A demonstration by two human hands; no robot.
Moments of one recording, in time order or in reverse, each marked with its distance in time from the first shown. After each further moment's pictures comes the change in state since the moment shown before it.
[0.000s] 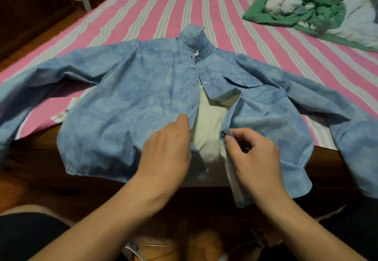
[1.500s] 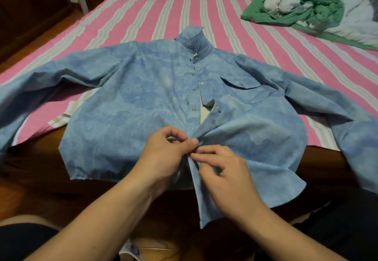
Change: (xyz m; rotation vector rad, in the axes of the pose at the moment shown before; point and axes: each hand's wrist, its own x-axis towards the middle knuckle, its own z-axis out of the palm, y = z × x) left_hand 0.005 -0.005 0.002 -1.236 -0.237 -0.626; right_hand -0.025 -0.004 0.038 0.027 -0.228 -0.078
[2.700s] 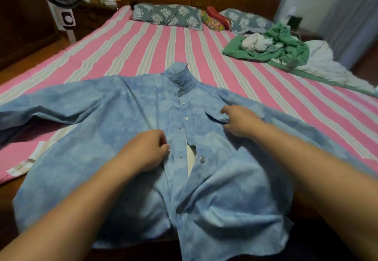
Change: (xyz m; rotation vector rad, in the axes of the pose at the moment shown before) left_hand 0.130 0.043 -0.014 1.237 -0.108 0.269; right_hand 0.252 0.089 -0.097 -0.887 -0.304 0.109
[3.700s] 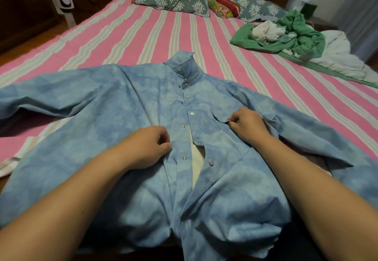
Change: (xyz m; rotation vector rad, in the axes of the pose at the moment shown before) left_hand 0.017 -0.014 0.002 -0.068 -0.097 0.050; right_hand 0.026 0.029 0.062 0.218 0.219 -0.012
